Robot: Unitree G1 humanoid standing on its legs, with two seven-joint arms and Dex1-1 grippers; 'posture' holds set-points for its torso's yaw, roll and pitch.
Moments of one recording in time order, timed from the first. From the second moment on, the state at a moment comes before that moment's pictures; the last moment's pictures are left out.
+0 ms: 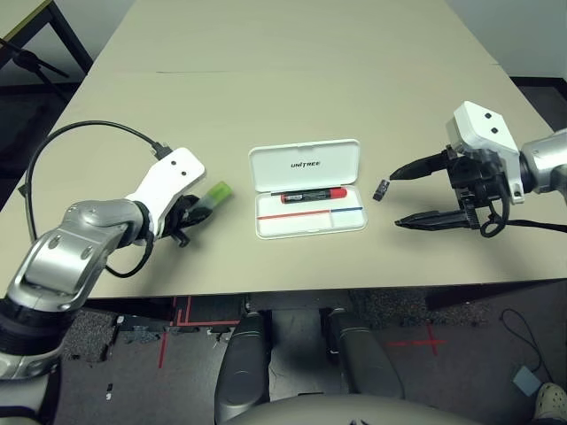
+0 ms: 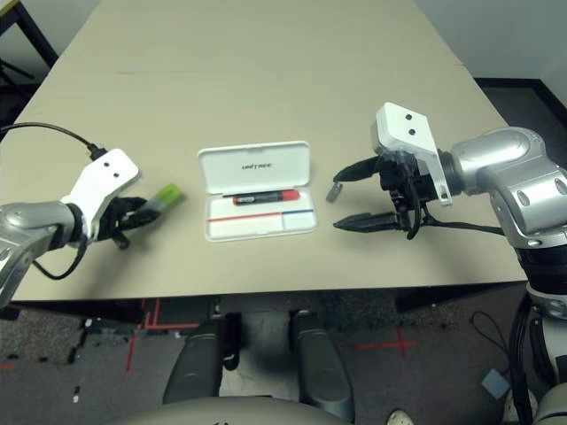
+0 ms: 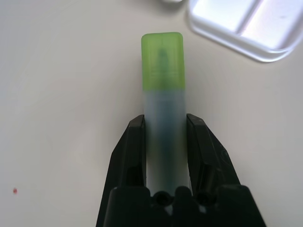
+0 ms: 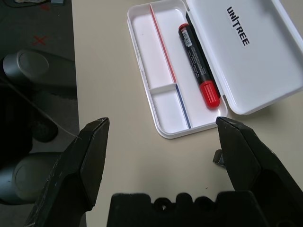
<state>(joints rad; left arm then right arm) -0.27 1.02 -0.04 -0.42 -0.33 0.85 -0.81 -0.62 -0.97 0.12 -0.12 0.39 0.58 1.42</state>
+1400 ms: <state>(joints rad) -0.76 0.72 -0.52 -0.25 -0.12 0.69 -1.11 -0.64 -0.96 0.15 -0.10 0.35 0.56 1.42</state>
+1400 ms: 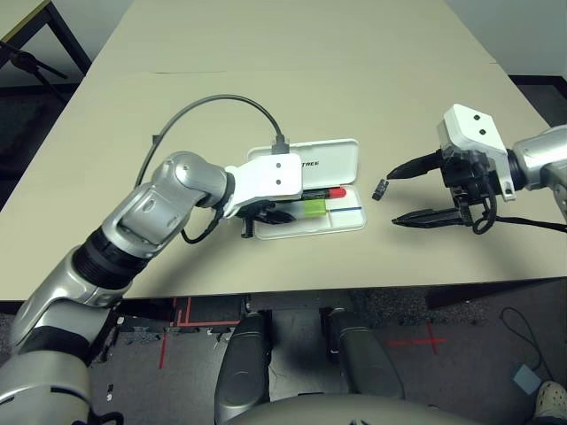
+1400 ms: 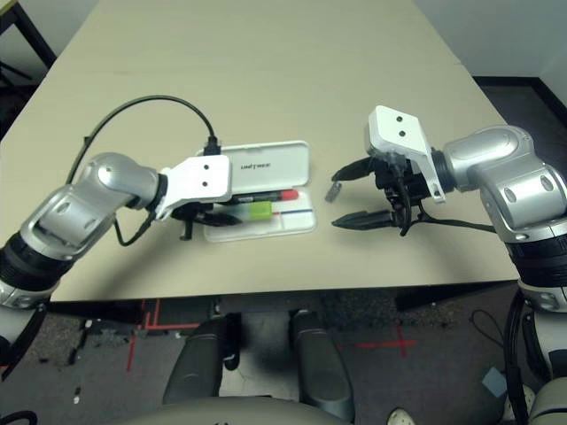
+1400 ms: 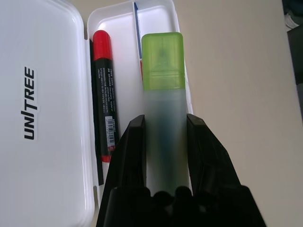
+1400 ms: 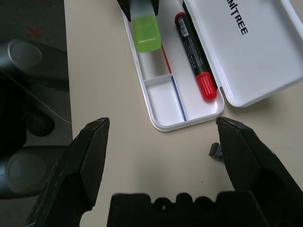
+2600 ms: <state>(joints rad) -0.69 0.75 -0.43 -0.27 -0.09 0.72 -1.12 -0.64 -0.98 0.16 -0.10 0.34 0.57 1.42</state>
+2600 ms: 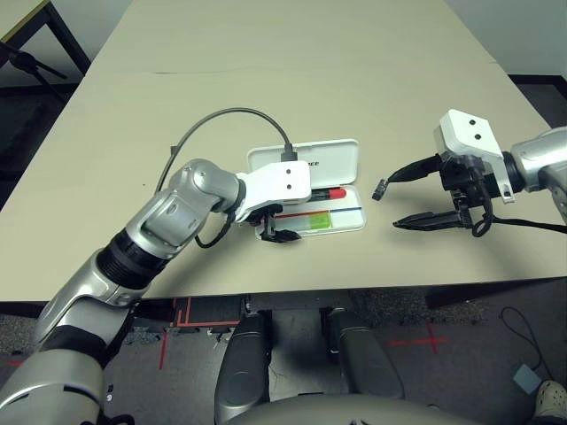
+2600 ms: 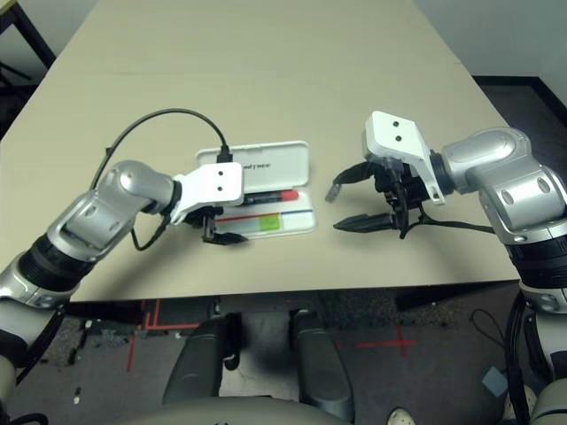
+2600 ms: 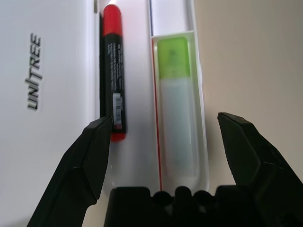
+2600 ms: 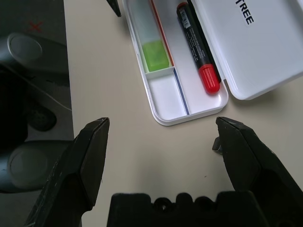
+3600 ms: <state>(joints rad) -0.57 0.80 -0.16 -0.38 -0.24 0.76 -1.02 -0.56 -0.94 0.02 -0.25 0.45 0.92 1.03</state>
